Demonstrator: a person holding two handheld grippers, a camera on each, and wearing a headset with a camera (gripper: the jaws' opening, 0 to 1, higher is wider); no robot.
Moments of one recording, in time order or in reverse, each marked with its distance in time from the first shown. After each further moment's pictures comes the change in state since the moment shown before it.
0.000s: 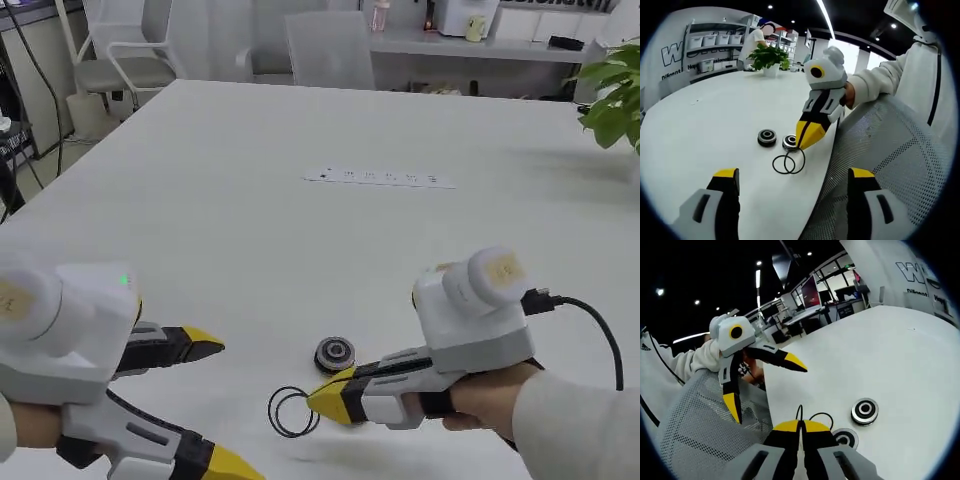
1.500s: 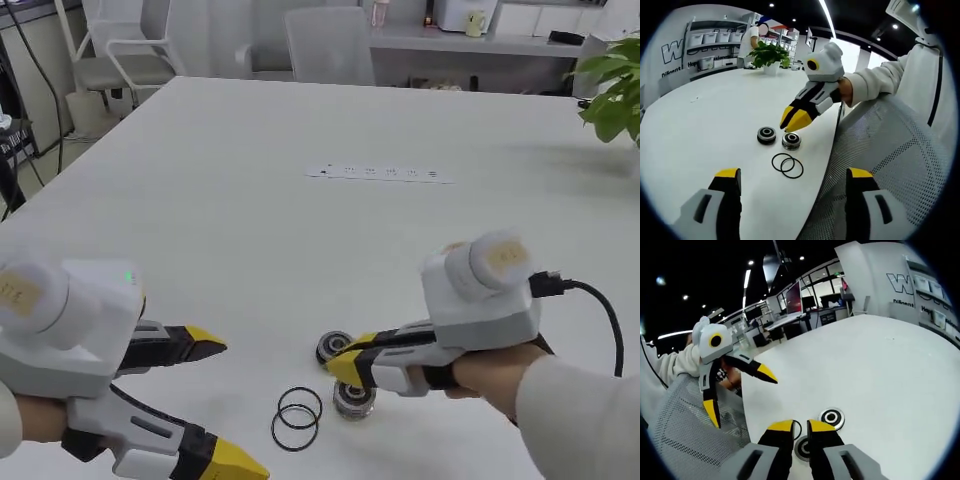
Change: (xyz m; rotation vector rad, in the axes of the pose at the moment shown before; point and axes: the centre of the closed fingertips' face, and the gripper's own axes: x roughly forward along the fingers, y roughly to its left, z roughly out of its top) left arm 0.001 0.001 -0.003 -0.014 0.014 -0.003; right arm -0.023 -0.045 0.020 -0.003 -0.077 -0.196
